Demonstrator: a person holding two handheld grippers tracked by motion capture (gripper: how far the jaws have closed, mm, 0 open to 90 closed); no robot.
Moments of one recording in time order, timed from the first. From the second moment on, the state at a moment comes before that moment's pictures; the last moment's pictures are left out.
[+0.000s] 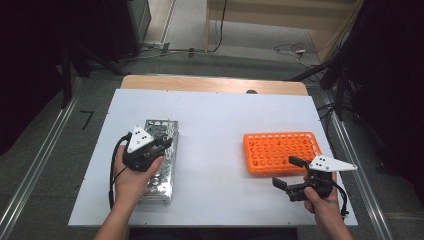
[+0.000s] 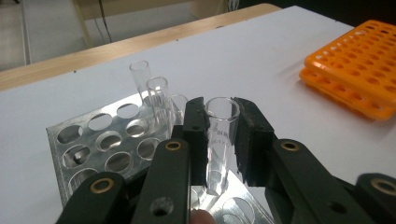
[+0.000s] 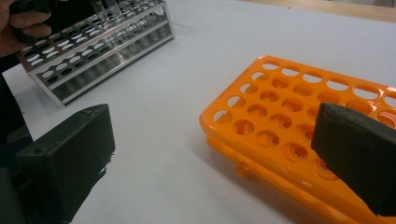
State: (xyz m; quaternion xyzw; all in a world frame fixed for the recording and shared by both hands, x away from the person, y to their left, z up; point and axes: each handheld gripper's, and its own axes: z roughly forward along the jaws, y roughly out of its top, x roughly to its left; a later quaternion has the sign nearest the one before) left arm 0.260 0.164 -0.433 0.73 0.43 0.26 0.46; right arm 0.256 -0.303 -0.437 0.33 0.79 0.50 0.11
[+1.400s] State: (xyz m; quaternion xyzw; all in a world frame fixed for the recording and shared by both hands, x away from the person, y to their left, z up) left arm 0.250 0.170 -0.425 0.72 0.43 0.20 0.51; right arm 0.259 -0.308 -0.438 0.33 0.79 0.50 0.12
